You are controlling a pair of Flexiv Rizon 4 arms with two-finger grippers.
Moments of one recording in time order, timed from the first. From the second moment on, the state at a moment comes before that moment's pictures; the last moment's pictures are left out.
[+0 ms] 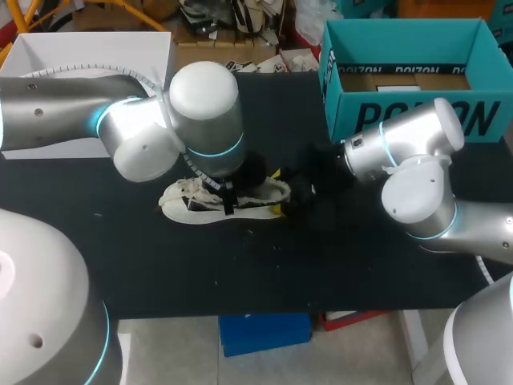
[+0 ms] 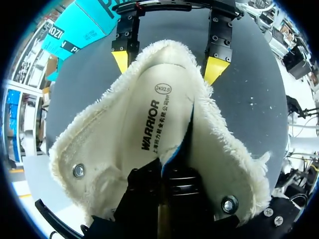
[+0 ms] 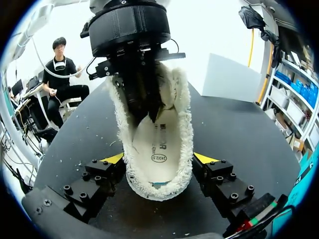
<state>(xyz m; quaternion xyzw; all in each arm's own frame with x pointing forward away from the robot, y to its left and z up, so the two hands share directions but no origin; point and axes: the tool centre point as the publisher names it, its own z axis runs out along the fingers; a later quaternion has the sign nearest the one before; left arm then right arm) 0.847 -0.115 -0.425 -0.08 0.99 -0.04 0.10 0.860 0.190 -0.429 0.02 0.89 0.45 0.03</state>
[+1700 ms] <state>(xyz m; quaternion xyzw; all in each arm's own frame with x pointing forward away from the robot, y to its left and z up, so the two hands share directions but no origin) 0.842 -0.124 -0.390 -0.03 0.99 -0.08 0.10 0.860 0.190 -0.428 0.02 0.89 0.45 0.03</state>
